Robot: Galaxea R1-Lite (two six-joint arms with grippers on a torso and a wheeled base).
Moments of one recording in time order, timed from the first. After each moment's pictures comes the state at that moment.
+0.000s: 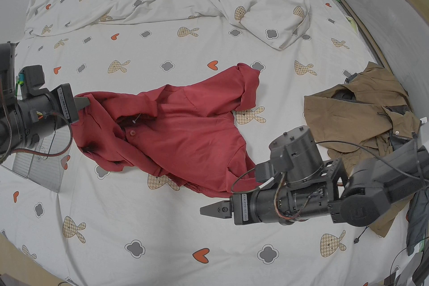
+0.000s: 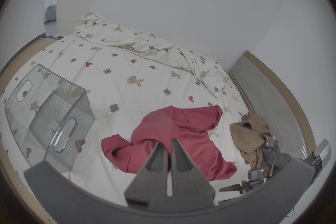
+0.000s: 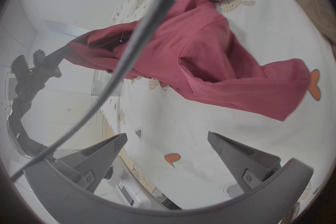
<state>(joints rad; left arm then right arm) -0.29 1.33 -0.95 -0.08 0.04 -0.37 0.82 1.89 -0.95 -0.24 0.19 0.62</state>
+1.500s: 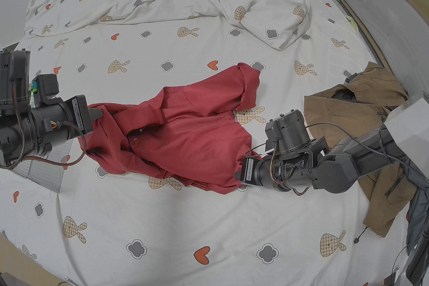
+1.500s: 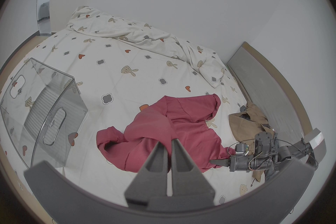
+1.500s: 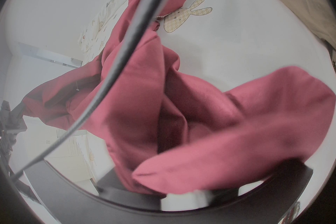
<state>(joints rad) -0.34 1.37 -0.93 -0.08 0.04 -0.37 0.66 2.07 -1.15 -0.20 0.05 0.68</state>
